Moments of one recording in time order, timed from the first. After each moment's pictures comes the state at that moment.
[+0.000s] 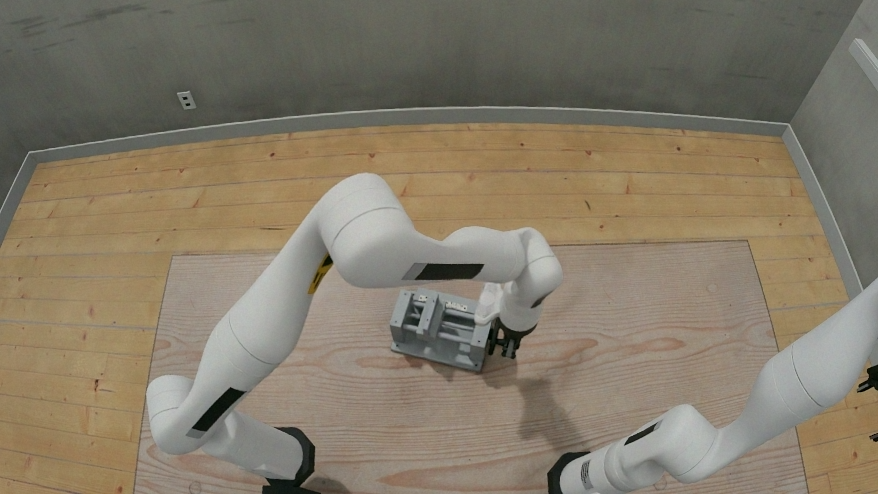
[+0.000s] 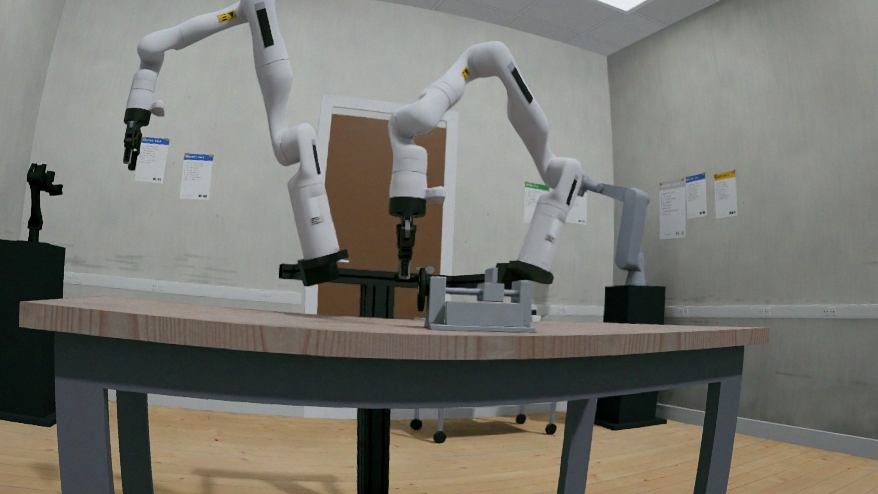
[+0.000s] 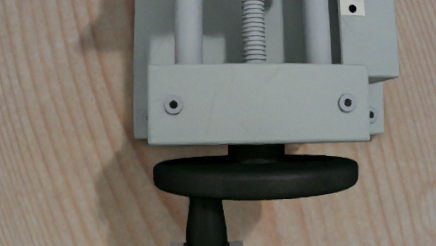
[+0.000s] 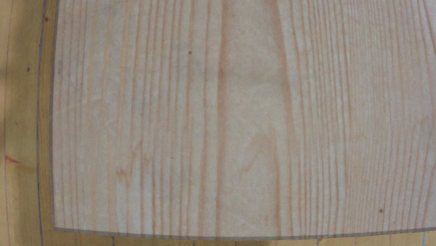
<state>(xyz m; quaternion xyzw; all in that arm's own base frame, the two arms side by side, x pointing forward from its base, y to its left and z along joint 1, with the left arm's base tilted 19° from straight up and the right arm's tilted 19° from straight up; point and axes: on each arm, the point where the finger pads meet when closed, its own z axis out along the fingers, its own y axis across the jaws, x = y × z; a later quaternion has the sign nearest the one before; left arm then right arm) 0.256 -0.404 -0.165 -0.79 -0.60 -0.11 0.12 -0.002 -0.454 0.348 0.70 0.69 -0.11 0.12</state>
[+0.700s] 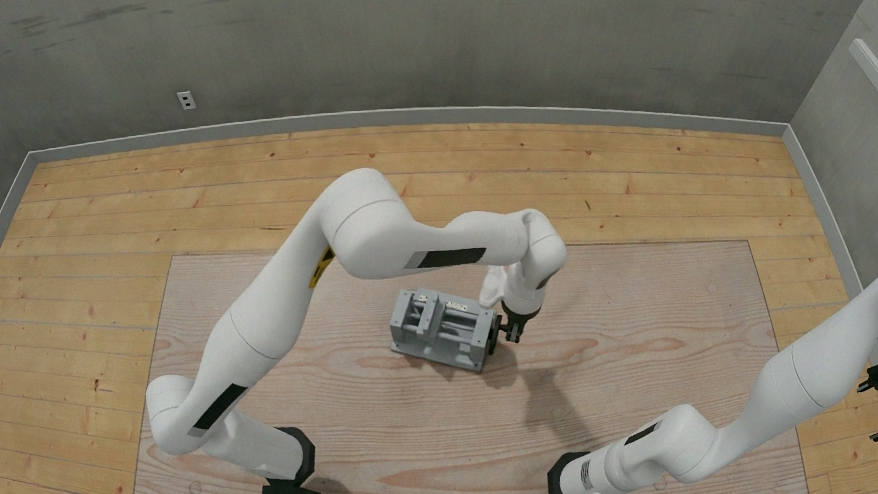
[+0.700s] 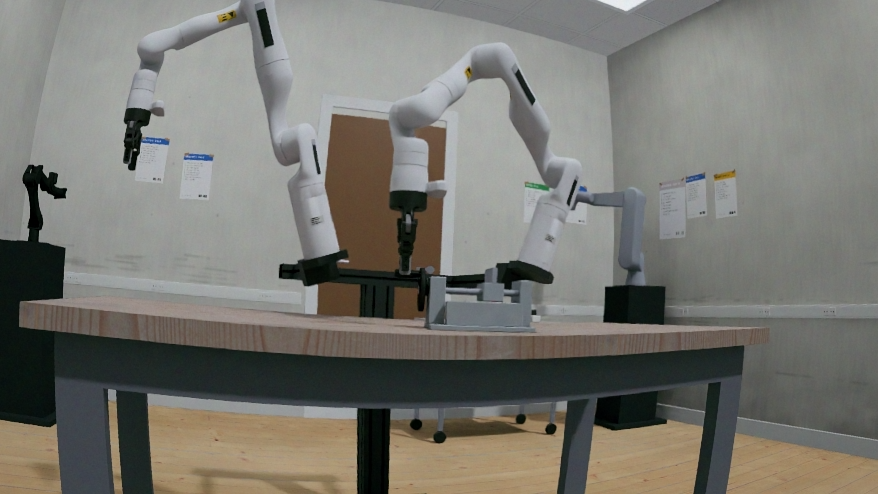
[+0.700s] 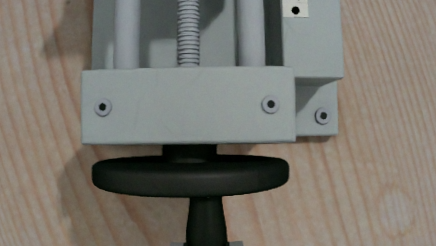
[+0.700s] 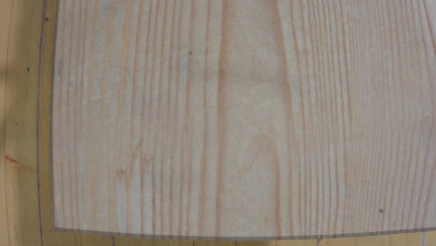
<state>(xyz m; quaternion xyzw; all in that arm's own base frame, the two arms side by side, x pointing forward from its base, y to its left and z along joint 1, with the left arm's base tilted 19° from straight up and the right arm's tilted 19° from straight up) 0.283 -0.414 -0.159 -0.79 -0.60 -0.11 0.12 -0.002 -0.454 0.348 0.70 0.69 -0.11 0.12</state>
